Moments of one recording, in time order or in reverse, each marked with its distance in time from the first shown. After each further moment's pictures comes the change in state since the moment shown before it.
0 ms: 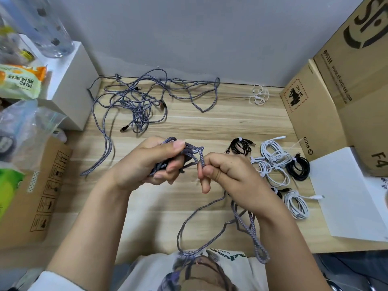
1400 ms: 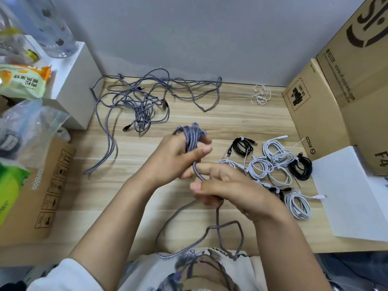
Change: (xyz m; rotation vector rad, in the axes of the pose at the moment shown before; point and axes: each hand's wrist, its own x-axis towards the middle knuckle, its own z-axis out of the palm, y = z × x) left_hand 0.032 -0.021 0.016 0.545 0.339 0.198; right_hand -0.004 -0.026 0.011 0.583 -0.278 0.384
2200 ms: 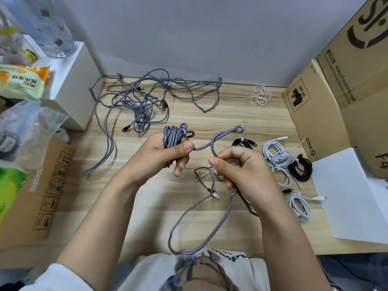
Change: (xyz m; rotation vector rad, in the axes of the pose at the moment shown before) left_hand -0.006 0.006 -0.021 -0.281 -0.109 -0.056; right_hand 0.000 0.002 -0.015 0.011 0.611 -0.099
